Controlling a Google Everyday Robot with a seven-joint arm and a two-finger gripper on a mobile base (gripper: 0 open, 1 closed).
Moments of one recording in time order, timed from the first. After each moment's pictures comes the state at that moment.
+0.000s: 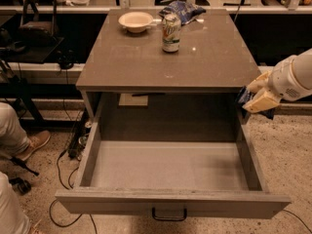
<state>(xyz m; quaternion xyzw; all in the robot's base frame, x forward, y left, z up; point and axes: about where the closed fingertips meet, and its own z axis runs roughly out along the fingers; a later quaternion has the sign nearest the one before) 0.566 -0.275 0.829 -0.57 0.77 0.01 0.29</state>
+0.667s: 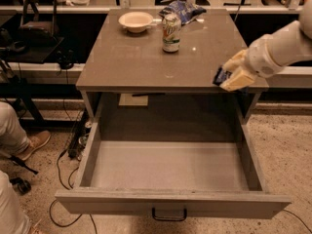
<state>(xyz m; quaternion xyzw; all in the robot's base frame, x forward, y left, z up) 0.624 -0.226 0.853 -0.61 0.72 0.03 0.33</state>
